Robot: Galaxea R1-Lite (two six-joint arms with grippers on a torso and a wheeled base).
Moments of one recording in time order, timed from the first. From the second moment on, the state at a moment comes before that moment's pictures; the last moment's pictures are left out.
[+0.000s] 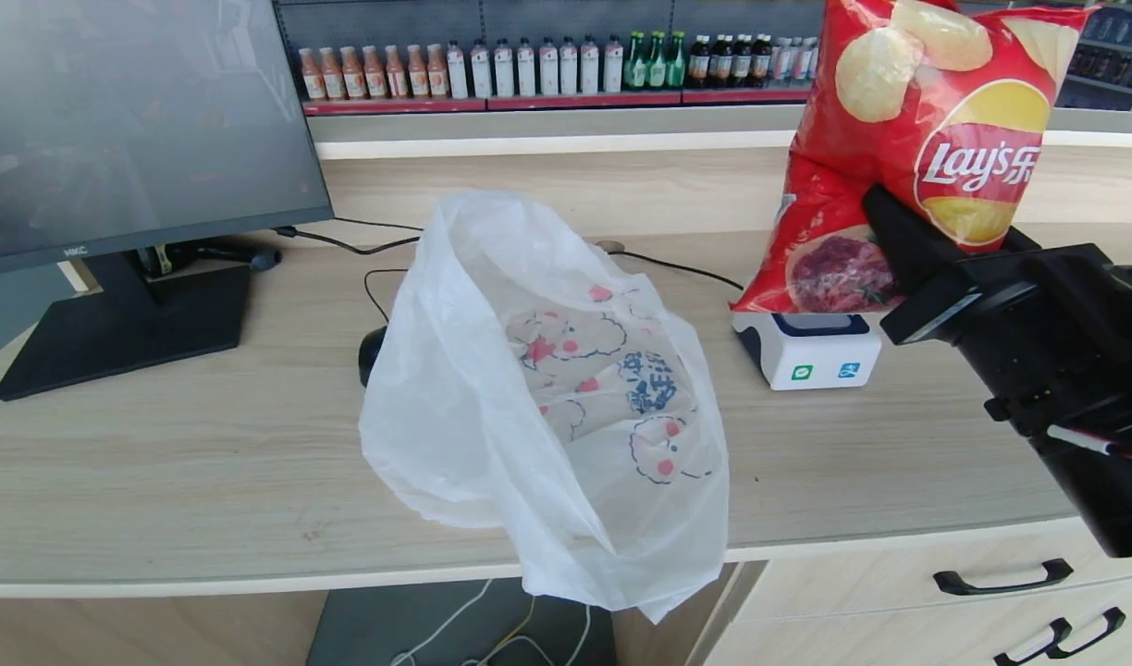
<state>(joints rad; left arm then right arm) 0.00 0.00 0.00 0.00 0.00 0.00 0.57 1.54 -0.51 -1.57 -0.26 -0.18</state>
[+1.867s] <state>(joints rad) 0.00 0.00 0.00 0.00 0.00 0.00 0.59 1.62 -0.55 -1.57 -0.26 -0.18</state>
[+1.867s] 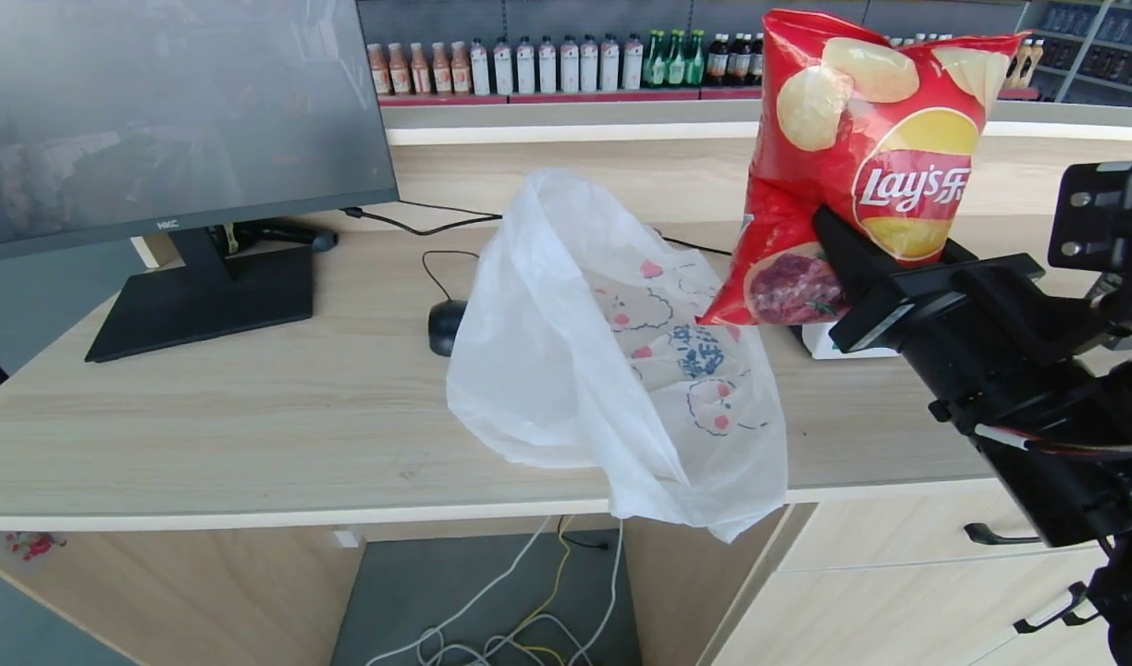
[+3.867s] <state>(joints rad) 0.00 0.00 0.00 0.00 0.00 0.01 0.57 1.81 -0.51 -1.57 -0.03 -0.12</state>
